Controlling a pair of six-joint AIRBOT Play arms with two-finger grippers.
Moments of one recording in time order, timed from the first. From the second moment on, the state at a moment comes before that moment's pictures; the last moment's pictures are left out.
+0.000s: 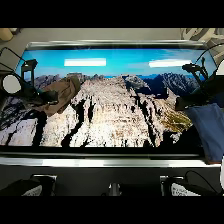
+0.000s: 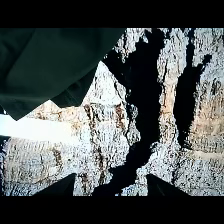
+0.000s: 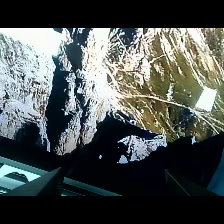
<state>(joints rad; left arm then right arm) -0.19 -1.19 1.32 1.60 -1.34 -1.87 -0.14 -1.36 1.52 -1.46 1.66 1.11</state>
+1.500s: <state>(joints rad) -0.16 -1.39 1.41 1.59 -0.89 -1.85 -0.14 -1.37 1.52 -1.47 1.37 1.09</state>
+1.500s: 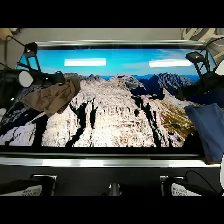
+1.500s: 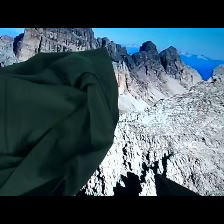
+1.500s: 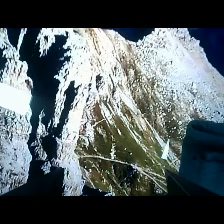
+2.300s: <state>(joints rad) -0.14 -1.99 1.92 1.58 -1.30 -1.74 -0.14 -1.38 1.52 -1.44 1.31 1.08</state>
